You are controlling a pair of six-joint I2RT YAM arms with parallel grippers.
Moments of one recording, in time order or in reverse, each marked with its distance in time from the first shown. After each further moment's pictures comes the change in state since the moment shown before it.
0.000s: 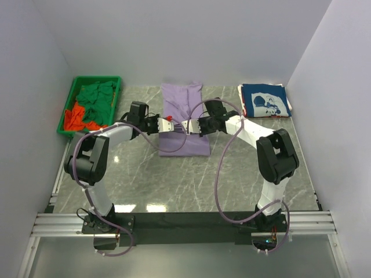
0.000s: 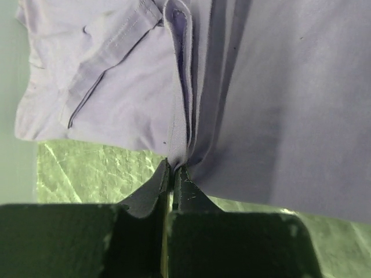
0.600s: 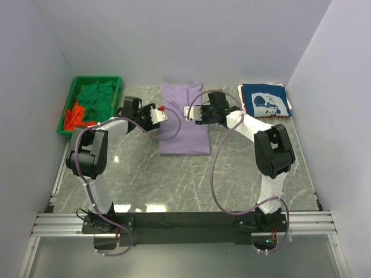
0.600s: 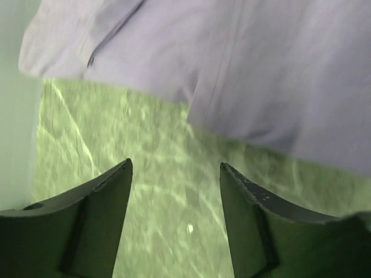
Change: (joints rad) left arm 0.077 0.101 0.108 -0.002 -0.069 -0.068; right arm -0.052 0.104 0.105 0.154 0.059 0.097
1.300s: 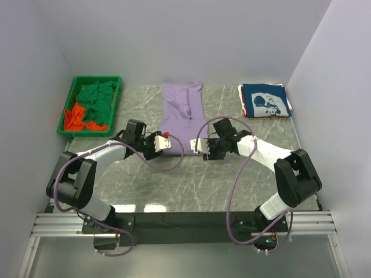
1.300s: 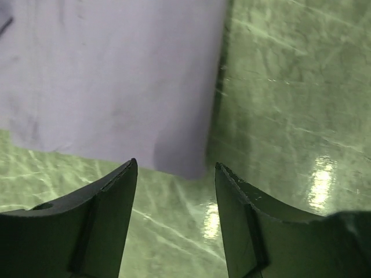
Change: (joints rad) left arm -0.128 -0.370 -0.386 -0.125 0.107 -0.104; right arm 0.077 -0.391 -0.448 -0.219 -0.108 0.117
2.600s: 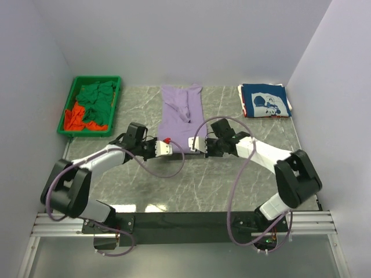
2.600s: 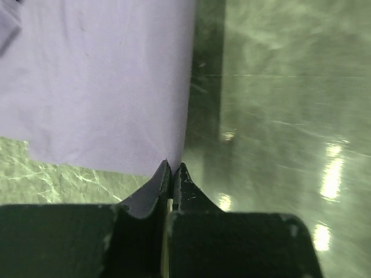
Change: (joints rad) left arm -0.056 -0.061 -0.046 -0.026 -0.061 0.034; right arm 0.045 0.019 -0.031 0.074 0.044 0.095
